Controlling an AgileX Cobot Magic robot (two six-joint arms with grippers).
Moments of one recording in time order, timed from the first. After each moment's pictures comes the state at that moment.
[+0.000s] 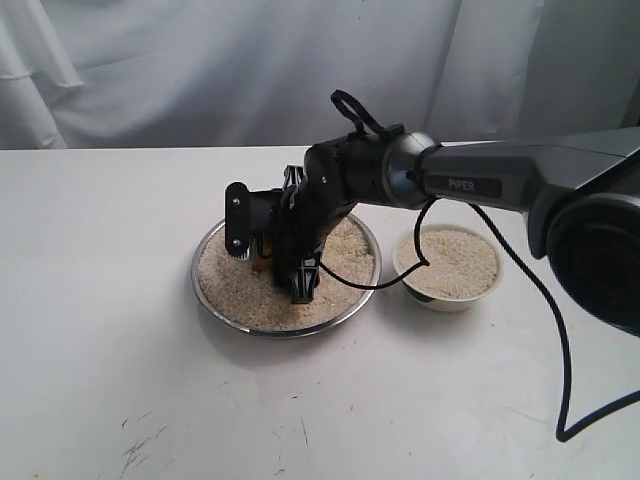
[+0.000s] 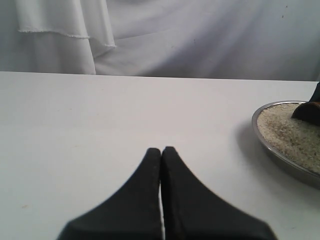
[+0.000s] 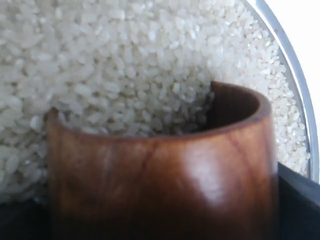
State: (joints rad) left arm 0.01 0.01 0.00 -0.04 0.29 0.01; right arm 0.75 2.35 -1.76 0.11 0.54 -1.17
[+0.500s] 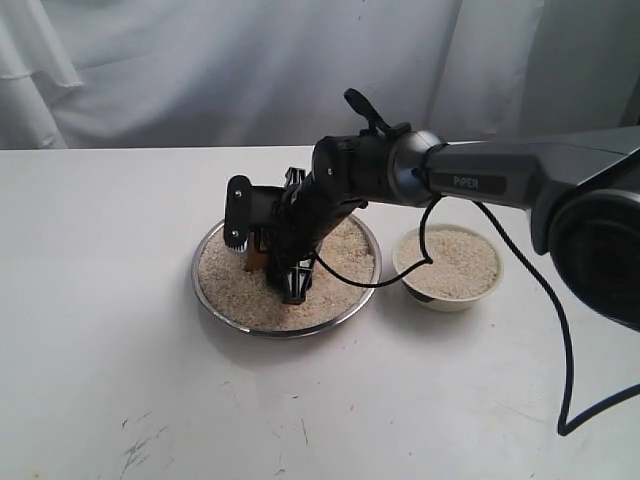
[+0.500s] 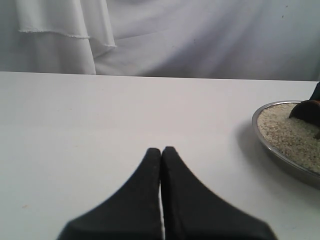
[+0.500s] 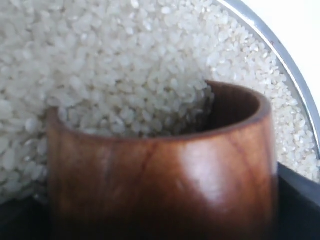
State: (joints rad) left arm 0.01 0.01 0.00 -0.04 0.29 0.01; right arm 0.73 2.35 -1.76 0.25 0.54 -1.23
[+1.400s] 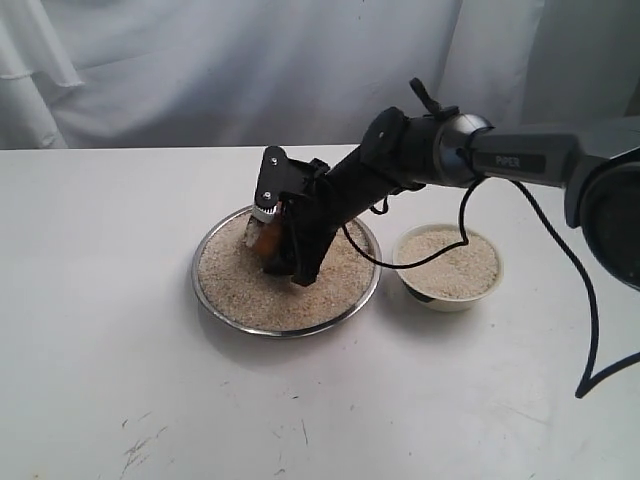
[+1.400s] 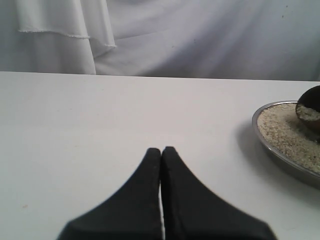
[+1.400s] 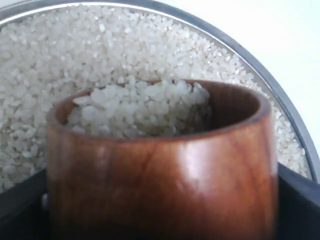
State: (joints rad) left arm 0.01 0.01 0.00 -0.04 0.29 0.01; right arm 0.61 2.35 -1.76 0.74 0.63 -1.58
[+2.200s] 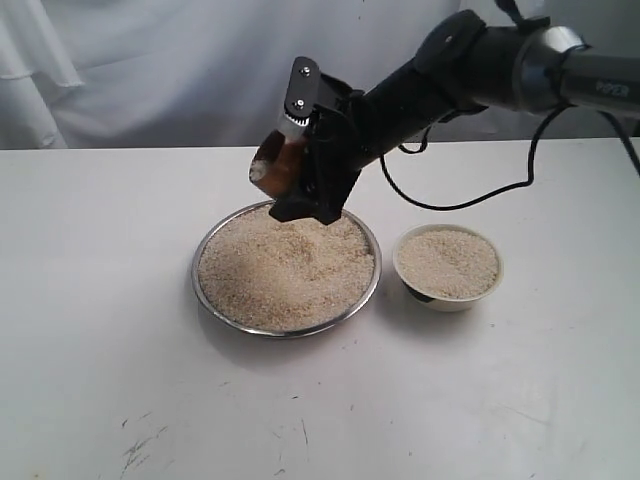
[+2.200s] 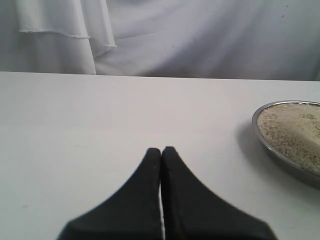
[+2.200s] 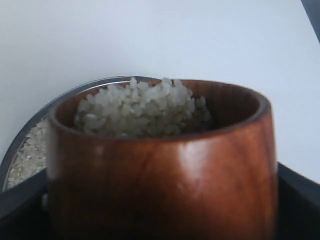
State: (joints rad) left arm 0.01 0.01 0.00 -0.04 0.29 0.01; right arm 0.53 2.15 -1.75 0.82 0.86 -1.57
